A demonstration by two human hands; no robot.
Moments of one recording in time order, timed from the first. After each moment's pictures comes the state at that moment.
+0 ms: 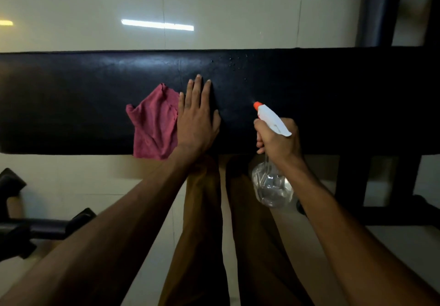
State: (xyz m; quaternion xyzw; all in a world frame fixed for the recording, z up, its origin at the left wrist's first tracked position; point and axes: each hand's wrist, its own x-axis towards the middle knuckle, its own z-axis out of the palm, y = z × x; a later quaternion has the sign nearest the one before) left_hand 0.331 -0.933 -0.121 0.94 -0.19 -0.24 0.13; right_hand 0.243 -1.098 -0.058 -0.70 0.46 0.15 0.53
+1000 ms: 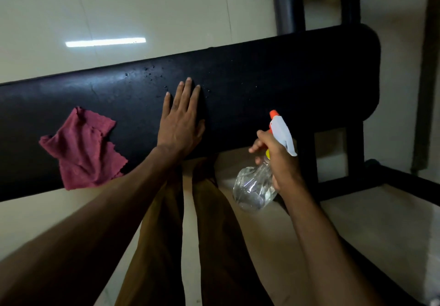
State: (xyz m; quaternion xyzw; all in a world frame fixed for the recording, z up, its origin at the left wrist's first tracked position) left_hand 0.304 -1.041 -0.117 0.89 -0.37 -0.27 0.08; right_hand 0.150 -1.190 -0.034 -0.52 0.60 0.05 0.61
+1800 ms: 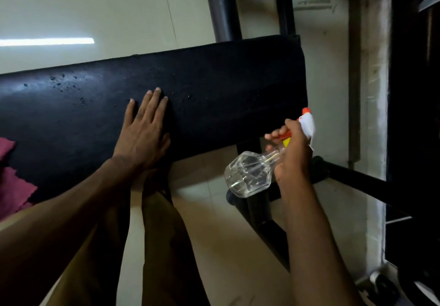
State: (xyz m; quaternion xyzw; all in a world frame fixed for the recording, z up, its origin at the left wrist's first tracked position) left_hand 0.275 -1.104 -0.120 0.85 -0.44 -0.27 0.10; right_hand 0.104 -1.320 -0.007 -0.42 0.71 -0.17 0.54
